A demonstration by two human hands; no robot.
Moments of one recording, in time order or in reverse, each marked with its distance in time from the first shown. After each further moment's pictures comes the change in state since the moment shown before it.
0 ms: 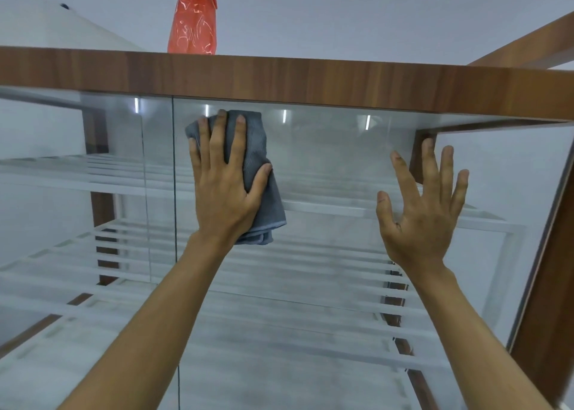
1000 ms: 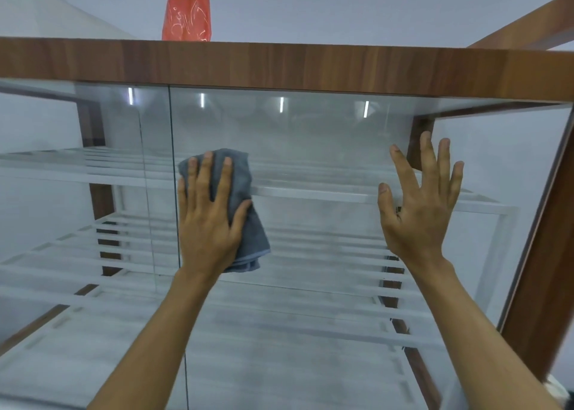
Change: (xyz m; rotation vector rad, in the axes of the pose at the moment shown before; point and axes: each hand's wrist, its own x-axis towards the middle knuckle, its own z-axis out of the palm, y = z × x) left_hand -0.072 -0.023 -0.013 0.060 -0.128 0.002; right_hand -0.010 -0.001 -0.007 0.069 -0.024 0.034
